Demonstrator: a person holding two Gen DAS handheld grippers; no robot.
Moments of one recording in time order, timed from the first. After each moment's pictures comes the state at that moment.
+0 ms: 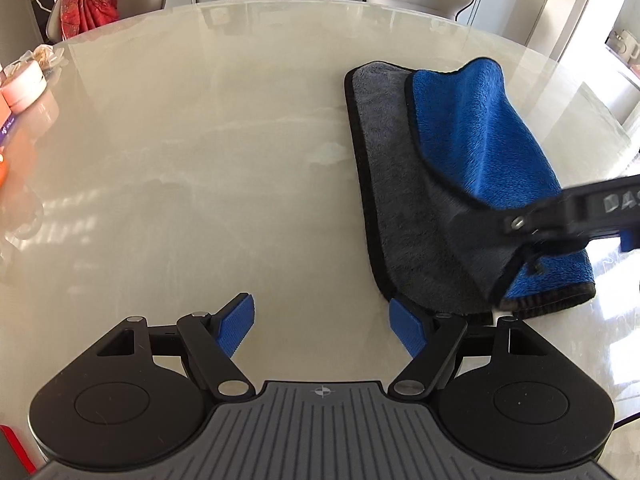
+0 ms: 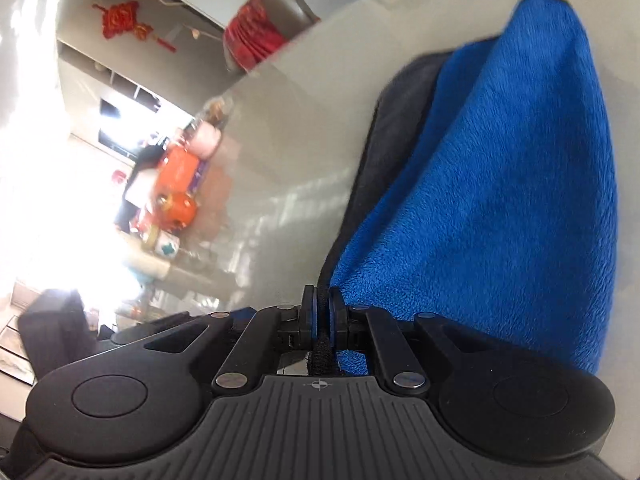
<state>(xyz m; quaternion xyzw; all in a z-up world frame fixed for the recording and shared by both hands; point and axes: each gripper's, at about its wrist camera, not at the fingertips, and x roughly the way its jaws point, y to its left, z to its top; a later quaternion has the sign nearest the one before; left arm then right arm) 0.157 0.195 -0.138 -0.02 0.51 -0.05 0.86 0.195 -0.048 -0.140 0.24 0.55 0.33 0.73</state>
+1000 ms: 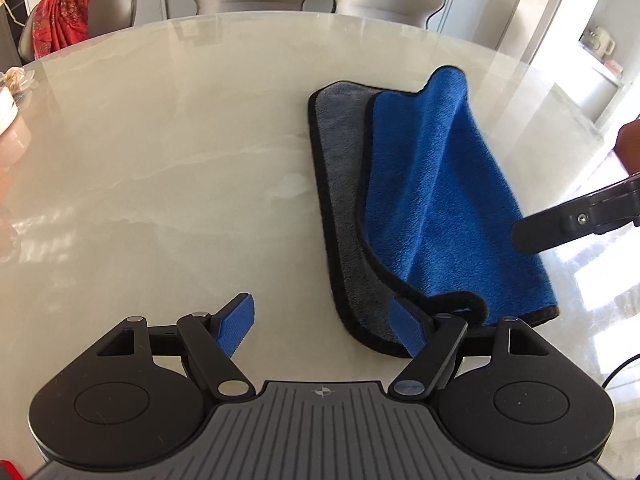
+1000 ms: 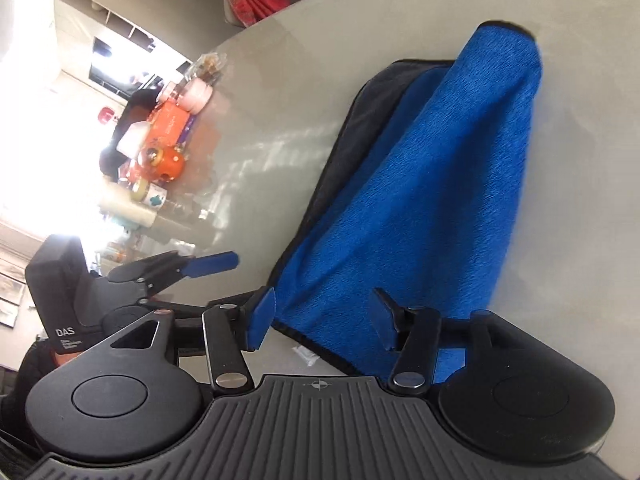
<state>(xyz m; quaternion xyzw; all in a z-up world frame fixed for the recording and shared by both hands) 0.175 0.180 -0.126 -0.02 0.51 -0.08 0.85 0.221 -0.092 -0.100 0.15 0.58 0.36 0.71</state>
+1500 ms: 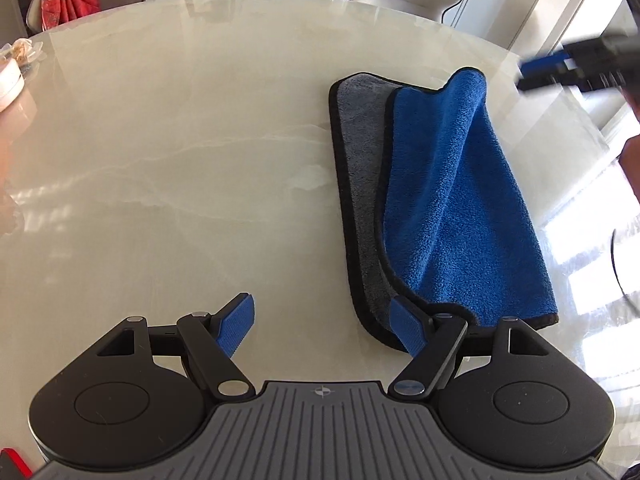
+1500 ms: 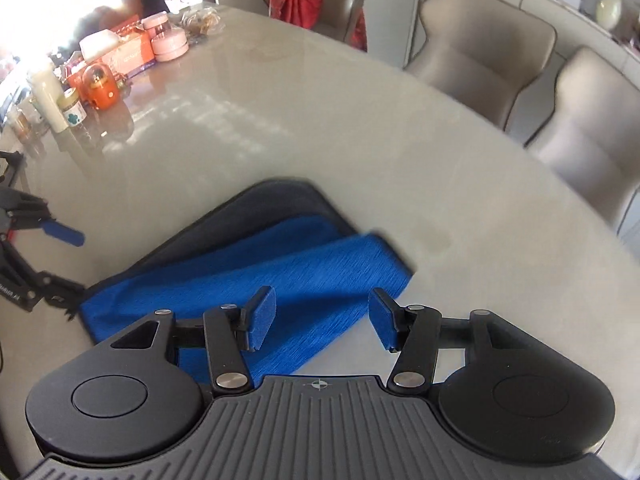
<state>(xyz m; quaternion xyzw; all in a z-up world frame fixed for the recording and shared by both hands) 0.181 0.192 -0.117 -0.05 0.53 -0.07 0.84 0.330 -0.089 -0.045 -0.21 0.44 0.40 0.78</state>
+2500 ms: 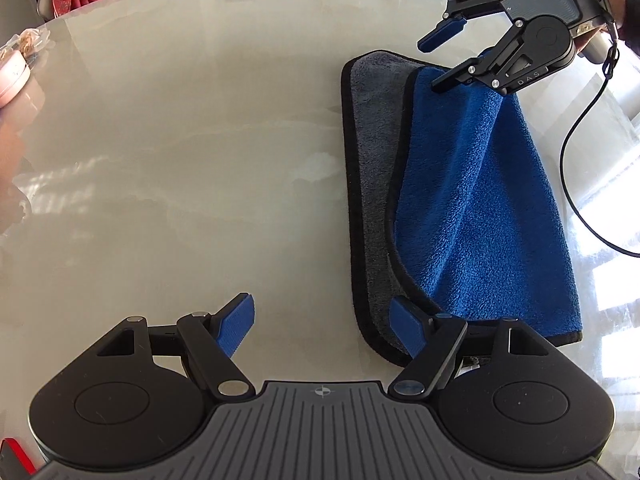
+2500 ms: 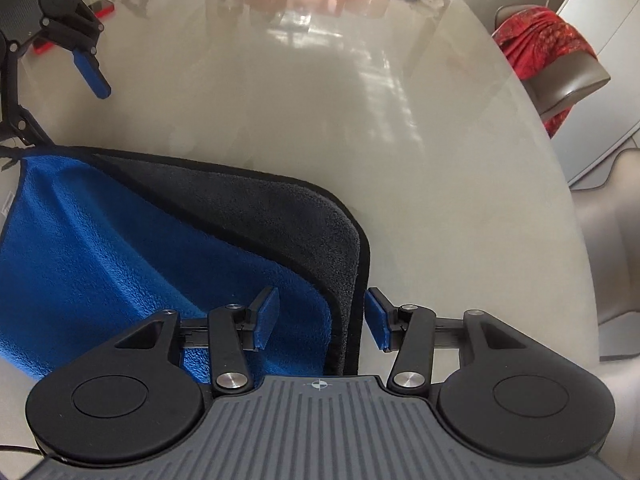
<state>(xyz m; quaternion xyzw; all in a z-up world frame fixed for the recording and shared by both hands) 0.198 0.177 -0.132 -0.03 0.57 -0.04 0.82 0.364 0.002 -0.123 -0.44 0.32 0.60 0.59</state>
